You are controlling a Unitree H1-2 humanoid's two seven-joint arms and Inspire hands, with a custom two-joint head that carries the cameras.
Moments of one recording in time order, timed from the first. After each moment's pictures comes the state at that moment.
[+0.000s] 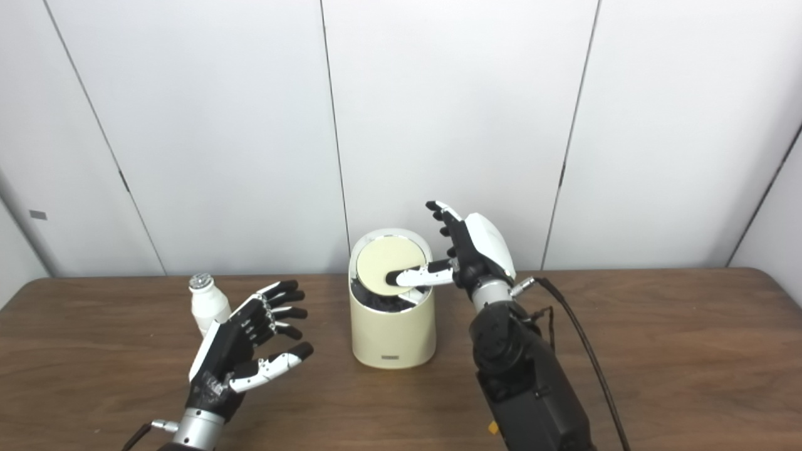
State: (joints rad) left arm -0.25 0.10 0.02 0.17 -0.05 -0.31 -0.13; right arm -0.68 -0.11 0.22 0.11 -0.63 0.46 0.02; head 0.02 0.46
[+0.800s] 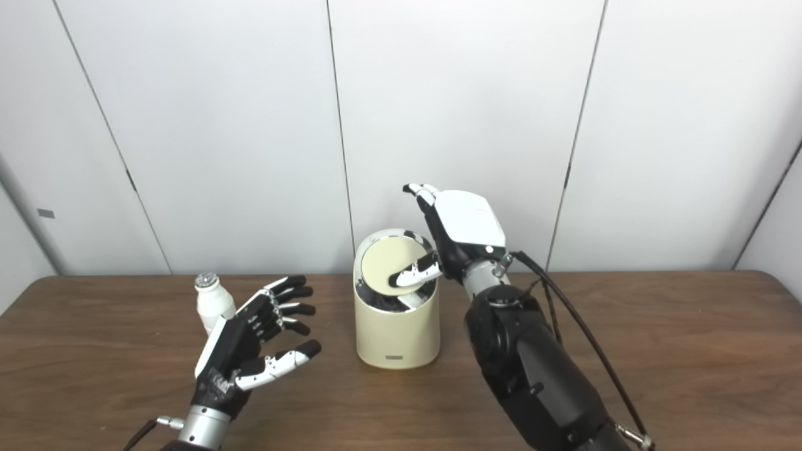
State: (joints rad) left arm -0.24 0.10 0.02 0.09 -0.04 -0.27 -0.12; right arm -0.74 -0.22 0.43 0.07 -0.90 0.46 0.09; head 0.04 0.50
